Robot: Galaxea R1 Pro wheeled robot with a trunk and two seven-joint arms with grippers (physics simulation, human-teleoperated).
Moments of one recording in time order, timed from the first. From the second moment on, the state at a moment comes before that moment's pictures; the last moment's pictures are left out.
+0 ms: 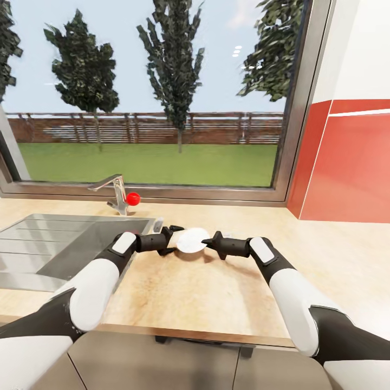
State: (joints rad) left arm -1.13 -0.09 0.46 -0.31 0.57 0.86 -0.20; right arm -1.04 0.09 -0.18 -0.41 -0.74 0.92 0.29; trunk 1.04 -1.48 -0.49
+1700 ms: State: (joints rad) left arm -1.13 0.01 0.46 -0.40 0.57 0.97 -0.40; right arm -1.04 0.01 -0.19 -0.55 -0.74 0.92 0.37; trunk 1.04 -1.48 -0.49
